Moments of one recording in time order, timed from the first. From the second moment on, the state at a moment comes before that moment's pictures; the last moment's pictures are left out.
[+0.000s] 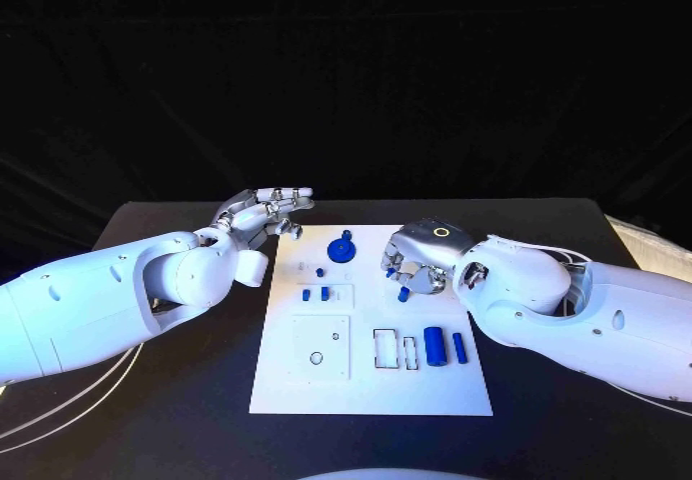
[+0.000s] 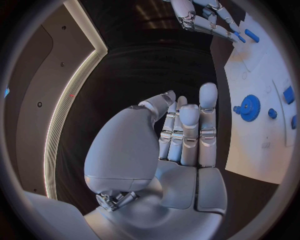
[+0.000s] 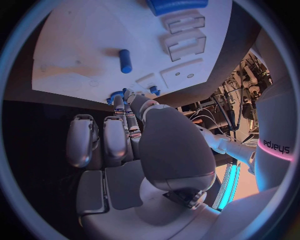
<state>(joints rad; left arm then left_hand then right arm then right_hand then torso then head) 1.19 -0.88 -0.02 1.51 0.10 -0.22 0.34 1.38 -0.15 0.48 -0.03 0.13 1.07 0.16 0.12 0.07 1.17 0.09 0.19 0.10 1.27 0.00 1.09 0.69 0.16 1.27 0.10 0.64 0.99 1.21 -0.79 -0.05 1.73 -1.83 -0.20 -0.29 1.41 -0.08 0.47 0.00 0.05 1.19 0.11 0.09 0.10 1.23 0.05 0.10 0.09 1.46 -0.03 1.25 1.15 0.08 1.35 0.08 1.37 1.22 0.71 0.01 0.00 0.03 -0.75</state>
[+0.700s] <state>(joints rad) 1.19 -0.87 -0.02 1.52 0.09 -0.22 0.34 1.38 -0.15 0.48 -0.03 0.13 1.07 0.16 0.12 0.07 1.17 0.09 0.19 0.10 1.27 0.00 1.09 0.69 0.16 1.27 0.10 0.64 0.99 1.12 -0.66 -0.06 1.73 -1.73 -0.19 -0.22 1.41 -0.08 0.48 -0.01 0.05 1.18 0.12 0.09 0.10 1.23 0.05 0.09 0.09 1.47 -0.03 1.25 1.14 0.08 1.35 0.08 1.37 1.22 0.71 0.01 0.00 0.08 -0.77</state>
